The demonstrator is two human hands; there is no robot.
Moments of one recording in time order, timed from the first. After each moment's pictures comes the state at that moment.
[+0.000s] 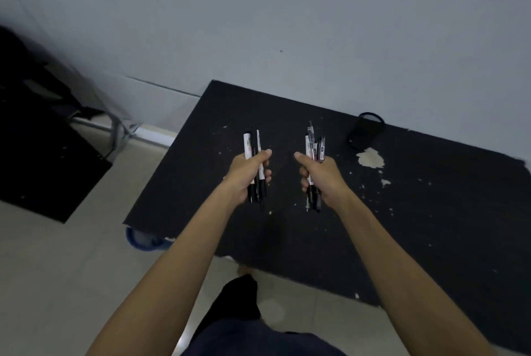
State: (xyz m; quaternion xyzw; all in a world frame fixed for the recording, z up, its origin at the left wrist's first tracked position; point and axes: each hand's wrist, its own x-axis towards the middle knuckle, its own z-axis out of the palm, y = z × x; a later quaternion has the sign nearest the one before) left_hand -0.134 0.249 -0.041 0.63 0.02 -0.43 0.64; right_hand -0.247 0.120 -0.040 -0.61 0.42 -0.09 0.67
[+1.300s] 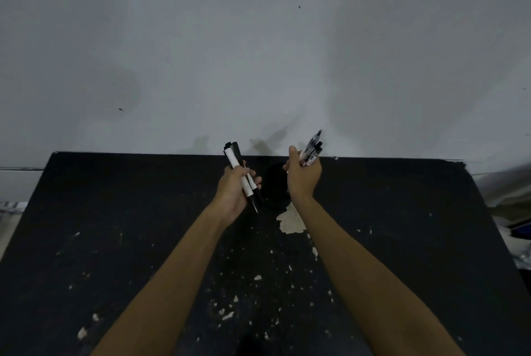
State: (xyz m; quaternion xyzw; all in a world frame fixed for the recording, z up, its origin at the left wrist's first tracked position) left_hand -0.114 -0.113 -0.097 0.54 0.06 -0.53 0.65; right_hand -0.207 -0.215 -0.141 -0.47 0.55 -0.44 0.54
